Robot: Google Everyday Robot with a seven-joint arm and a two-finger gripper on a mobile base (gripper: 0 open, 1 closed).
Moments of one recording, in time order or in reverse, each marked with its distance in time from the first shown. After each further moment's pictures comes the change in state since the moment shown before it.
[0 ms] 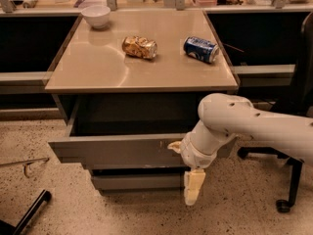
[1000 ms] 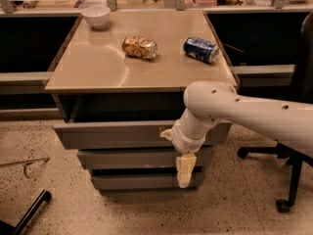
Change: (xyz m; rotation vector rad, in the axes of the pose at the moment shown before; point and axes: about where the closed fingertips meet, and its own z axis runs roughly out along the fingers) arm -0.009 -0.049 -0.001 0.016 0.054 -0.075
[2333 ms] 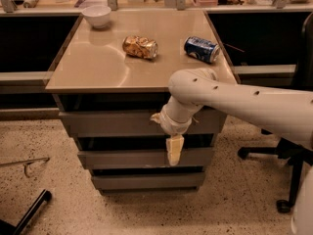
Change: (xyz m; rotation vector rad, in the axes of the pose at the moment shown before) arm -0.003 -0.078 -0.001 0.099 0.064 -0.109
